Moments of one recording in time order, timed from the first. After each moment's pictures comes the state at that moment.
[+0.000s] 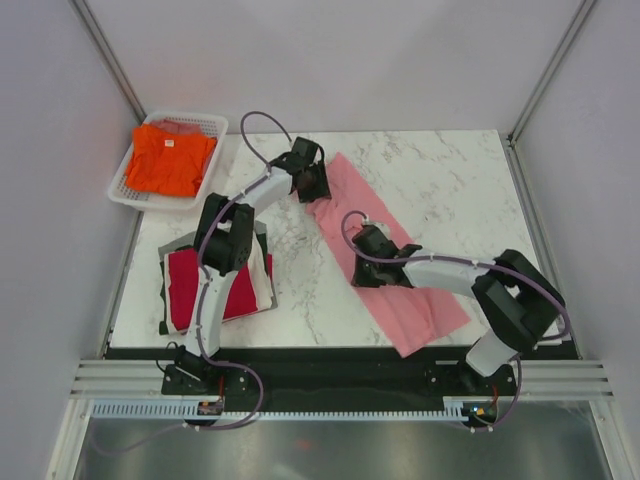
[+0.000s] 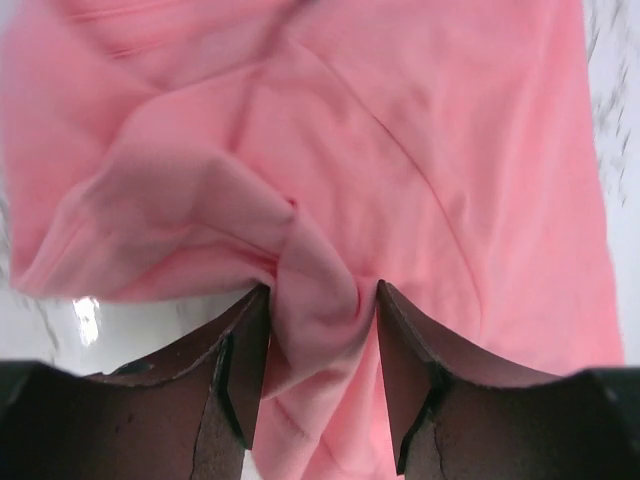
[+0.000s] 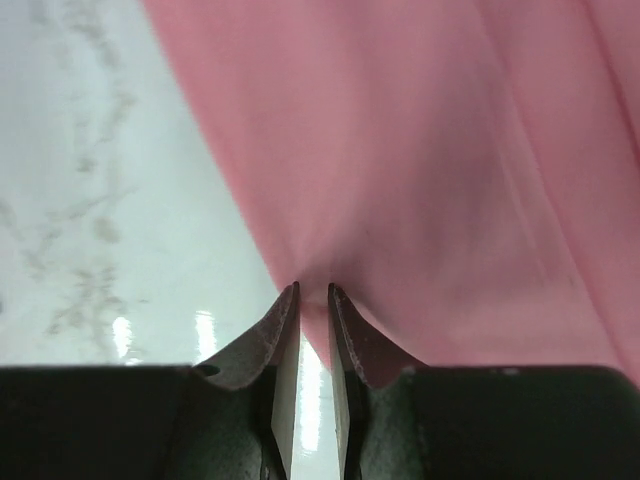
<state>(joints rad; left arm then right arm) -0.45 2.30 1.82 -0.45 0.04 -0.58 0.70 1.55 0.77 -0.22 0.12 0.74</state>
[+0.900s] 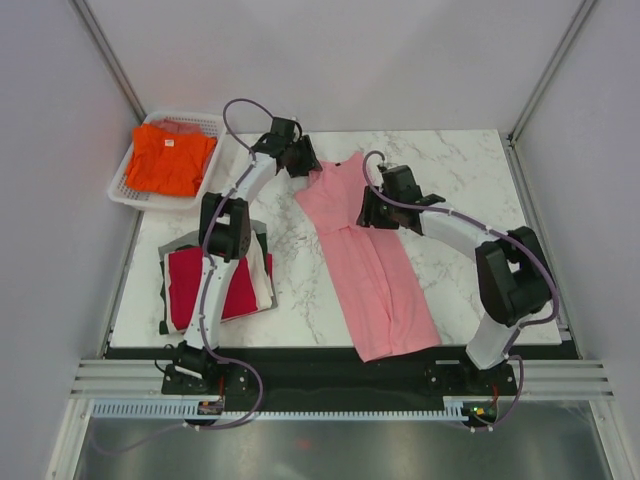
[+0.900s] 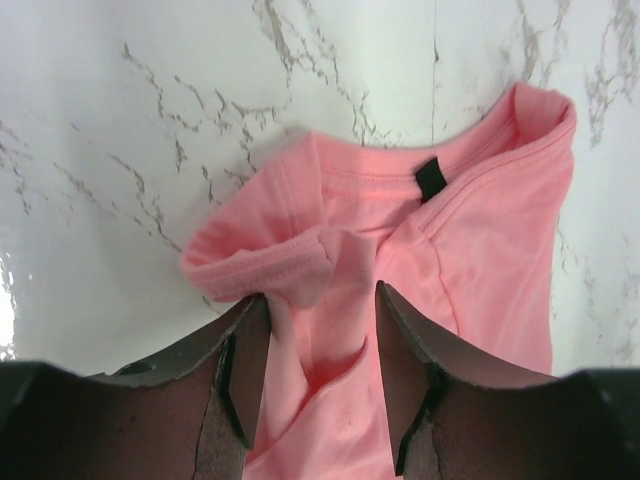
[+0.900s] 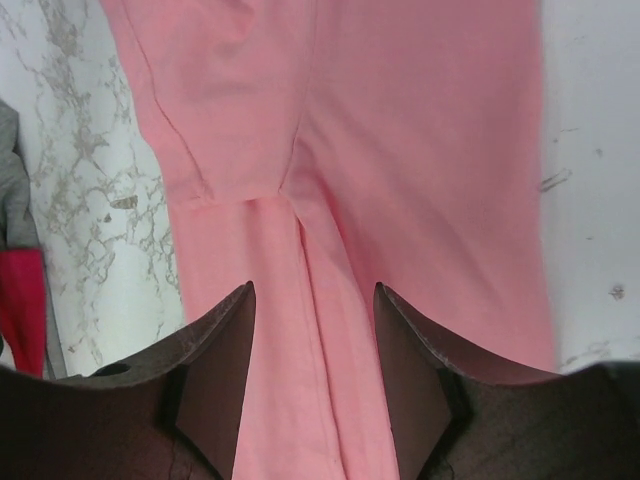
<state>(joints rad) -0.30 2.62 2.35 -0.52 0.23 -0.53 0.43 1.72 1.16 -0.23 -0.09 0.46</state>
